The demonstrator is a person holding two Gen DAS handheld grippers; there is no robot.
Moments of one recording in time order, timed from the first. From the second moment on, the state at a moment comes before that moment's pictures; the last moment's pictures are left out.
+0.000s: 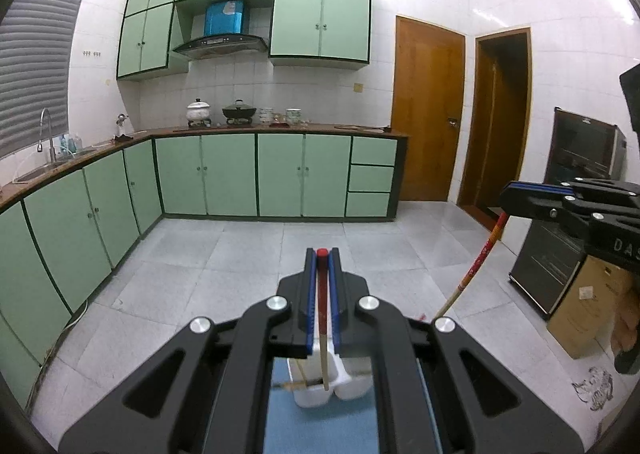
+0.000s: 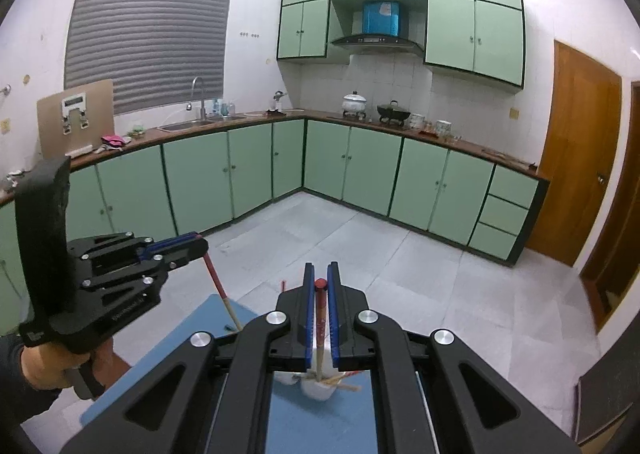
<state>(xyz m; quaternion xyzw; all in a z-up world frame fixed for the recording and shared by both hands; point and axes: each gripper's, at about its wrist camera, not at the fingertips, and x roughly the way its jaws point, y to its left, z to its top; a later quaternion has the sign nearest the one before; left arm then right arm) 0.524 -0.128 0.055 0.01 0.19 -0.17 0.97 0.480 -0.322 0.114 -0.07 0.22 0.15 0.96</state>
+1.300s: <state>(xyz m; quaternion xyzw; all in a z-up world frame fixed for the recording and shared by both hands) 0.412 -0.066 0.020 0.04 0.19 -0.08 0.98 0.353 -0.350 0.050 0.01 0.14 0.11 0.98</state>
